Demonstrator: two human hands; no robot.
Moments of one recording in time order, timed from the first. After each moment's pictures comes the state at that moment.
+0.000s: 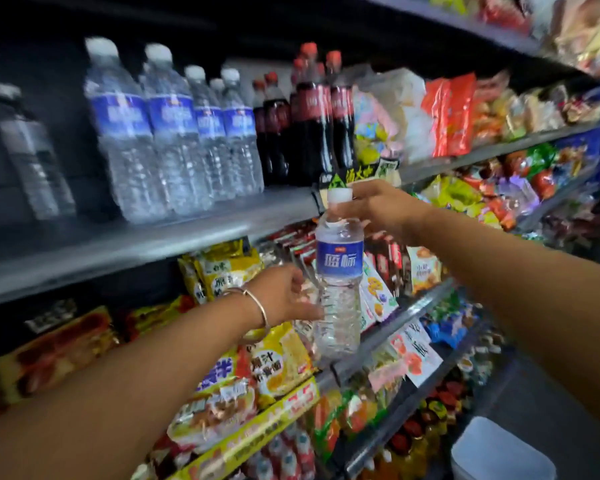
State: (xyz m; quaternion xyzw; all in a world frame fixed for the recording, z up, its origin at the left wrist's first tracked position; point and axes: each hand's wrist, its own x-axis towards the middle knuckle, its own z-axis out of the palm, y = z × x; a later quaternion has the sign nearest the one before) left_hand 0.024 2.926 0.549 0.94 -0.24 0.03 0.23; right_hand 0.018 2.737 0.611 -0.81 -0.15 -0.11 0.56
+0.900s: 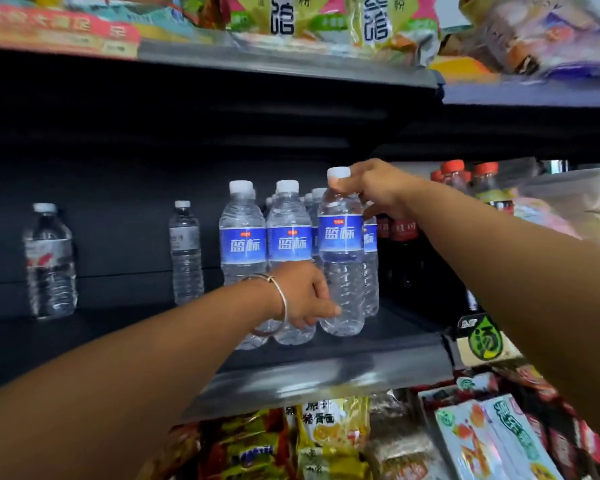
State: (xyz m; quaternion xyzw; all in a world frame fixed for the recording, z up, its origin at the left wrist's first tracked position) left_hand 0.094 2.985 0.724 0.97 -0.08 0.11 0.19; right_hand 0.167 2.844 0.817 -0.79 -0.33 -0.13 0.50
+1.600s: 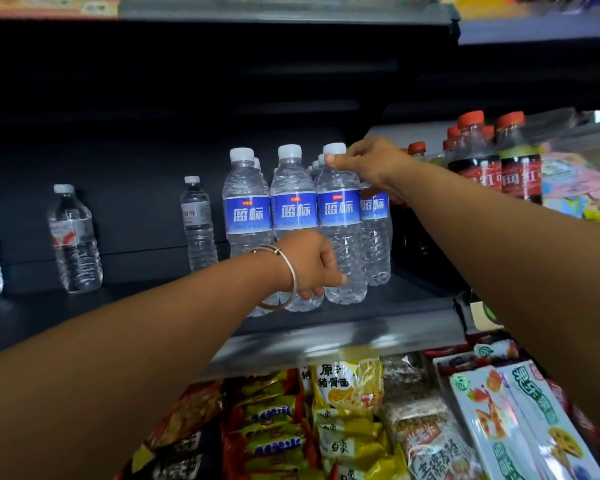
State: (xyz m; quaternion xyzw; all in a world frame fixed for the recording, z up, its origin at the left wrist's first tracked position) left_hand 0.087 2.974 0.717 0.97 -0.05 0.13 0.20; right_hand 0.178 2.854 0.793 -0.78 -0.30 -0.19 0.51
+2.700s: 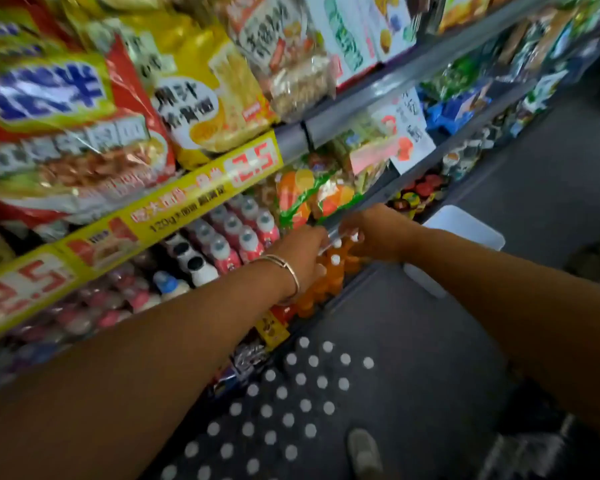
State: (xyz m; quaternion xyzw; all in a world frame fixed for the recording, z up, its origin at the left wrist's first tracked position) left_hand 0.036 2.883 0.203 0.94 -0.24 -0.17 0.16; right_hand 0.041 2.719 0.197 -0.98 -0.10 0.13 0.13
